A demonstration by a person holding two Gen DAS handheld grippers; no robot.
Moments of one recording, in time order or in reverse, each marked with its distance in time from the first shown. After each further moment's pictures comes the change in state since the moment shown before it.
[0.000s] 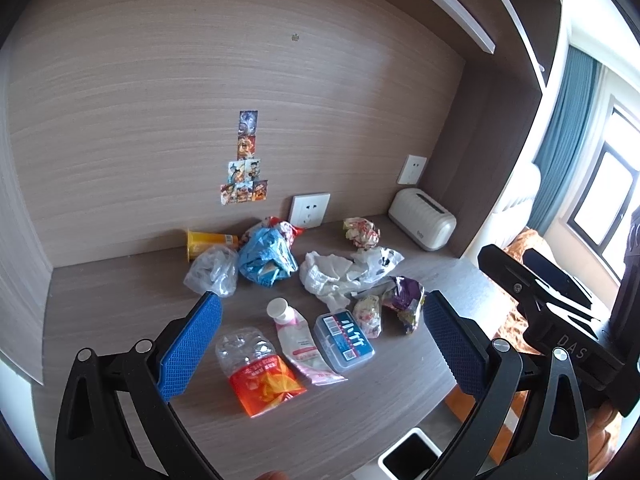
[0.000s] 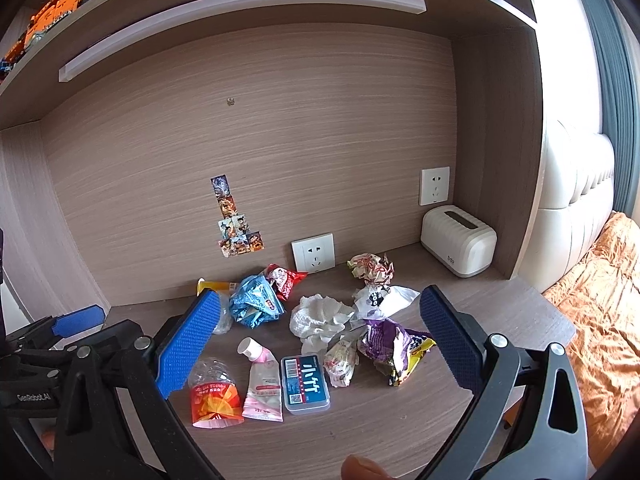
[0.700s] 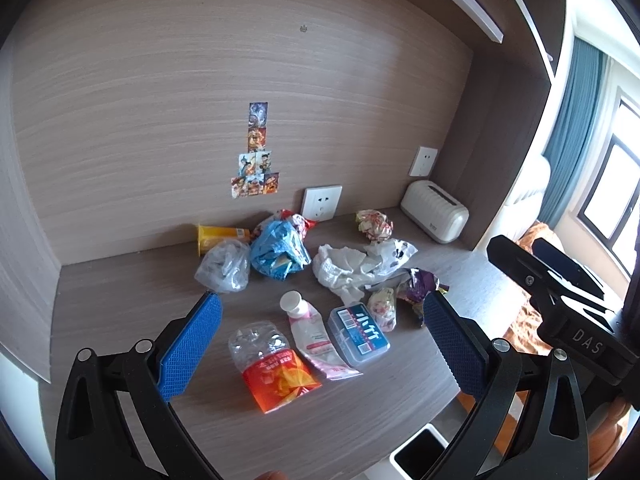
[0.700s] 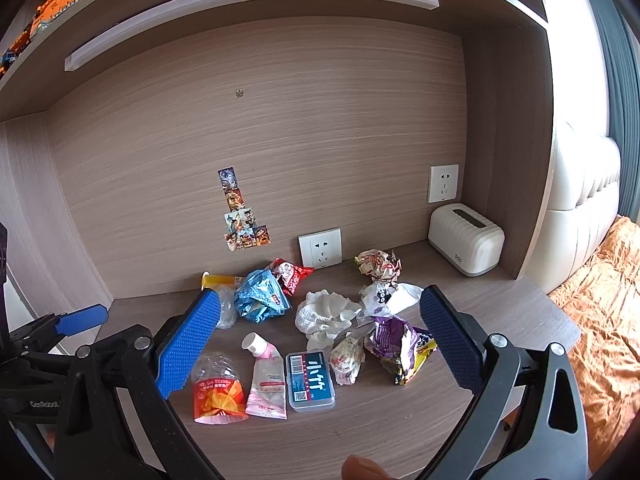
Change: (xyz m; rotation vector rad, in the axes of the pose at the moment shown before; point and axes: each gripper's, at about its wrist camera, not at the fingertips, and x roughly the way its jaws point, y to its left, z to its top) left arm 0.008 0.006 -0.006 0.010 0.023 0.039; right arm 0.009 0.009 -0.007 -0.021 0.044 0.005
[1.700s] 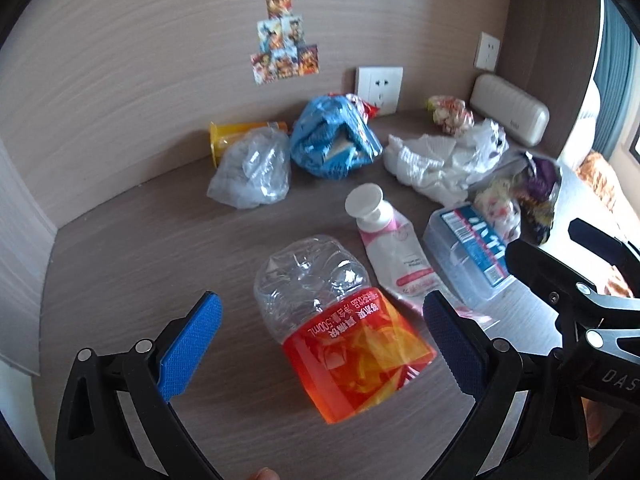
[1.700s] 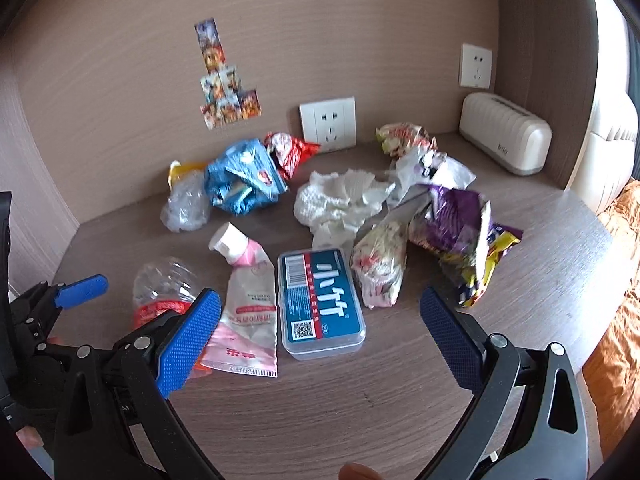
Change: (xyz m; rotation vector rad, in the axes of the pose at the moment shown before) left arm 0.133 0.034 -0.074 0.115 0.230 0.199; right arm 0.122 0.014 -0.099 0.001 0.275 0.001
